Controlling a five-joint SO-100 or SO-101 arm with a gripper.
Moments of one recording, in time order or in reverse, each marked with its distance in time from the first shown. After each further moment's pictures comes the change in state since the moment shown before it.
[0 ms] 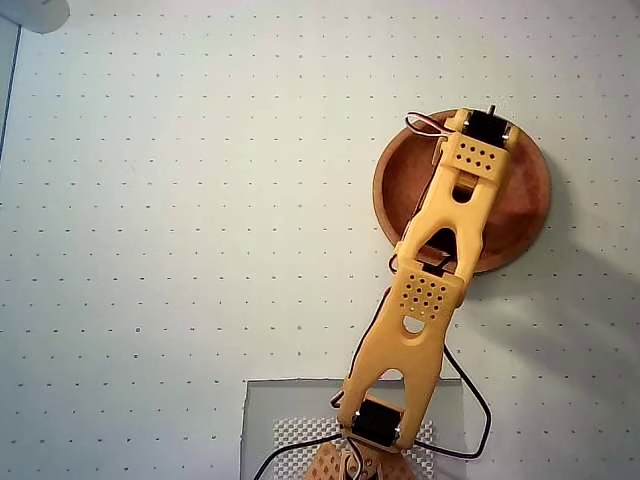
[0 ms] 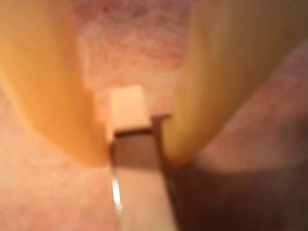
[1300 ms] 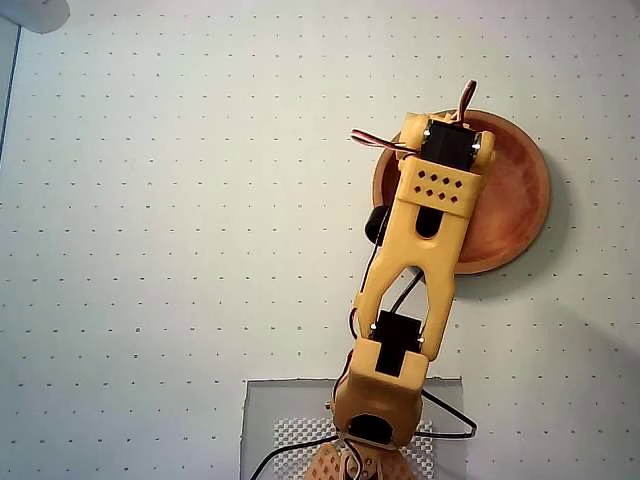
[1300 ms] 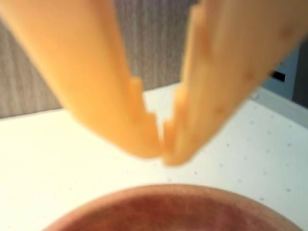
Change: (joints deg) arm -8.3 52.3 27.4 3.1 14.4
